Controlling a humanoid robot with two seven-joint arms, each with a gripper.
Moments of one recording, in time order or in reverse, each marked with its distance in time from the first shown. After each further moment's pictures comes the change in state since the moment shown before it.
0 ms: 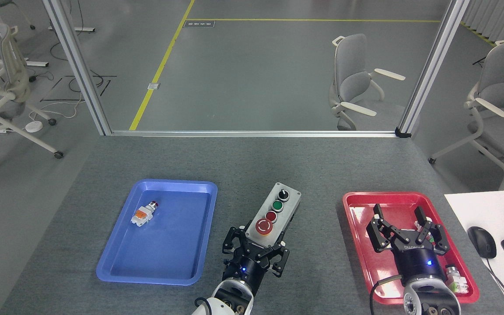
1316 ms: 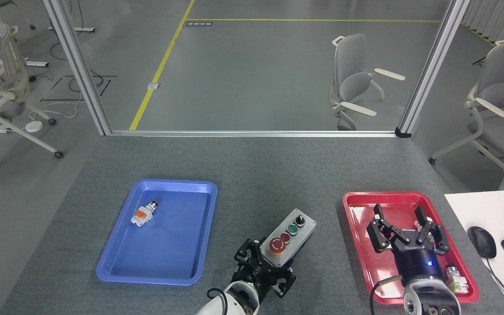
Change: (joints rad) left arm -0.142 -0.001 -0.251 0.235 0.058 -0.025 -0.126; right arm 0.001 -0.002 0.000 0.007 0.000 -0.001 -0.009
